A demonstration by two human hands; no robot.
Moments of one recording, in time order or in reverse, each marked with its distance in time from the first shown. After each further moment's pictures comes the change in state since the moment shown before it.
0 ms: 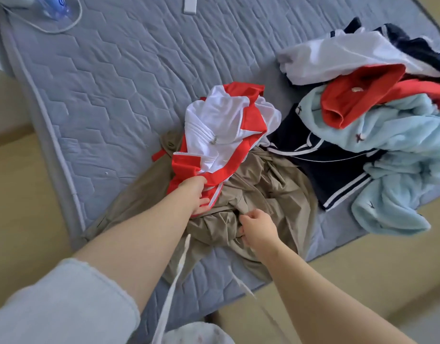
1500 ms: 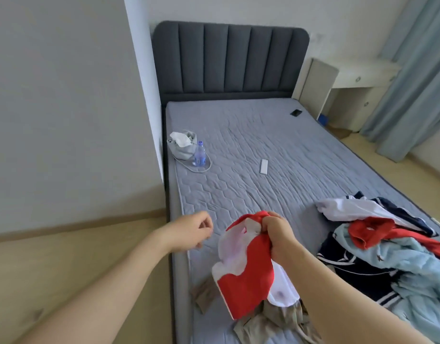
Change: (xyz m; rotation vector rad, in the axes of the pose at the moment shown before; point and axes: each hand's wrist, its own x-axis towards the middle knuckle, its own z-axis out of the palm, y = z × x) left_hand -0.337 -0.021 -0.360 0.936 0.046 1.020; right_hand -0.351 -0.157 0.128 0.479 -0.166 -0.566
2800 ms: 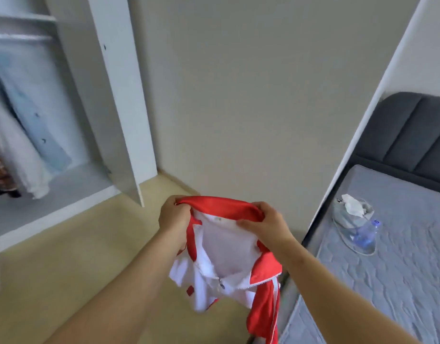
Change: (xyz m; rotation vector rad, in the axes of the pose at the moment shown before) left_hand -0.213 -0.119 -0.058 -0.883 1.649 -0.656; right_hand -0.111 0.012 0.237 -0.729 -1.080 -0.580
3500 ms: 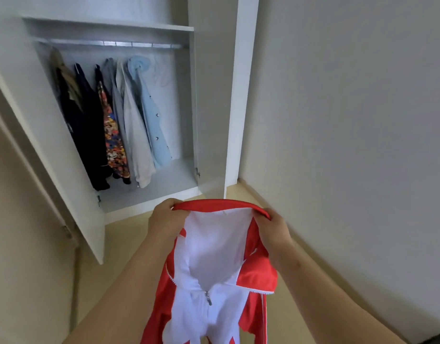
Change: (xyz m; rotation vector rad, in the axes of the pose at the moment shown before) left_hand 0.199 -0.030 -0.285 0.125 0.303 -0.012; right_hand 0.119 -0.122 0.330 0.156 -0.146 0.038
